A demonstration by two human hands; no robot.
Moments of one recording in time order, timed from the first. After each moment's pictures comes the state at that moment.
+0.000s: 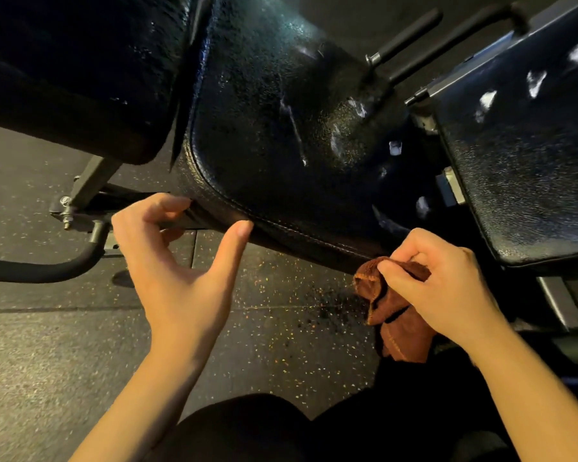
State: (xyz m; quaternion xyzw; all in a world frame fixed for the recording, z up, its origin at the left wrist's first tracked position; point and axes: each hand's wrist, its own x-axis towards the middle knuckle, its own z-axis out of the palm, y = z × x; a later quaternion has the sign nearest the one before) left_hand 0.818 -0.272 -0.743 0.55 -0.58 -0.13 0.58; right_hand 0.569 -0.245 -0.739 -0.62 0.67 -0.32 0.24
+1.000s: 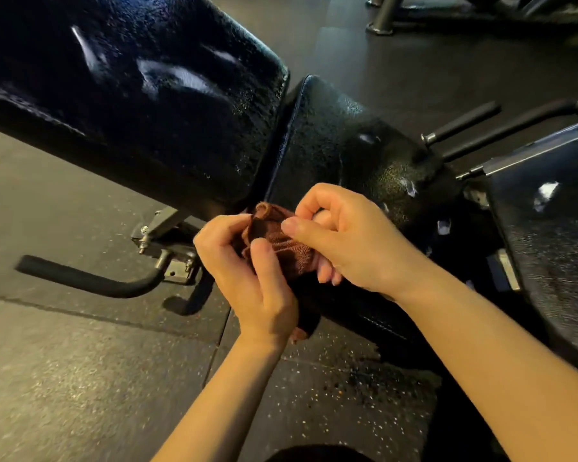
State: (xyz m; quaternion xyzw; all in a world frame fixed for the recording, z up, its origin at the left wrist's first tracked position) left_hand 0.784 -0.321 -0.731 0.48 -0.50 -0.01 0.72; right_hand 0.673 -0.350 -0.656 -0.71 0.43 -0.31 0.46
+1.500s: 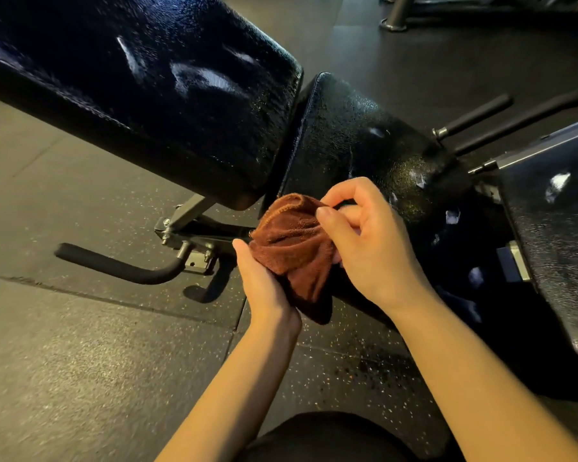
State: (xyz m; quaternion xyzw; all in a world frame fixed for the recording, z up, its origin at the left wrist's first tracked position) left_hand 0.780 -0.306 -0.724 0.47 -0.04 -0.55 0.69; right_hand 0.675 -0.318 -0.672 -0.66 0.47 -0.45 0.37
